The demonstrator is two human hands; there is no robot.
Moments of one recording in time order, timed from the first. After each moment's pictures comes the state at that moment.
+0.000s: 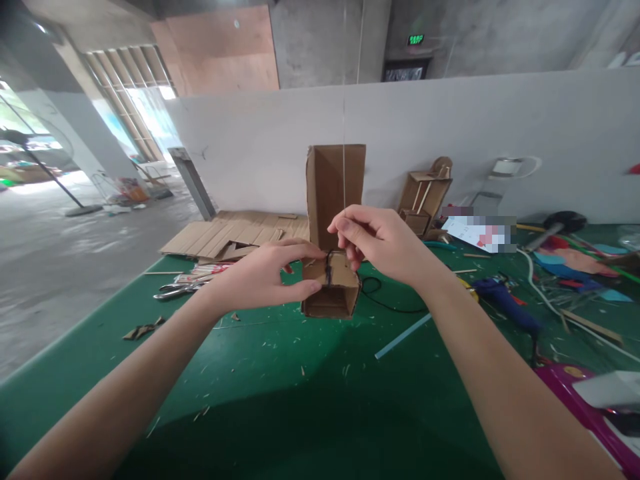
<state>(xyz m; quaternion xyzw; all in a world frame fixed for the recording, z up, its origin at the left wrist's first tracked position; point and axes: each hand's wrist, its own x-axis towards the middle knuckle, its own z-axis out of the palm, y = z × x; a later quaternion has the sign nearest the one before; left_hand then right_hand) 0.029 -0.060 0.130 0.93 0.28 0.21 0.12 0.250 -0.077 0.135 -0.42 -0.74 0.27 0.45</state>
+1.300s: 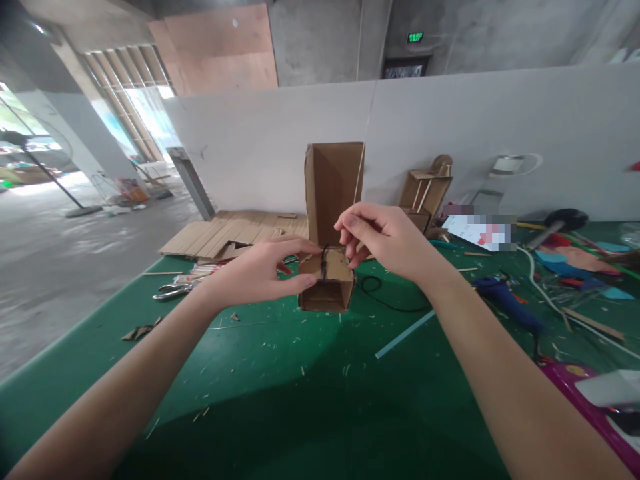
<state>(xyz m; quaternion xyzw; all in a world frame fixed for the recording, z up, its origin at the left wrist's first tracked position) 0.026 -0.053 0.128 0.93 0.28 0.22 0.13 0.255 -0.074 0.132 -0.42 -0.71 0.30 0.47</state>
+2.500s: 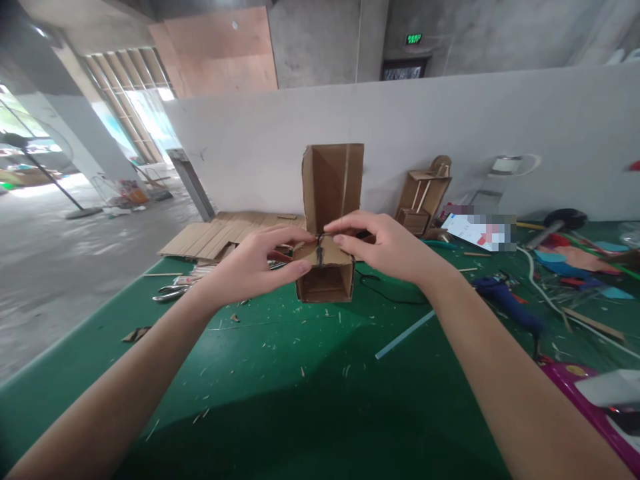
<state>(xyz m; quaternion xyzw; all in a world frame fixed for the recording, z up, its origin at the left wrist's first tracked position) 0.026 -0.056 0.131 0.89 0.29 0.30 0.17 0.260 -0.070 0.134 -0.46 -0.79 0.18 0.38</state>
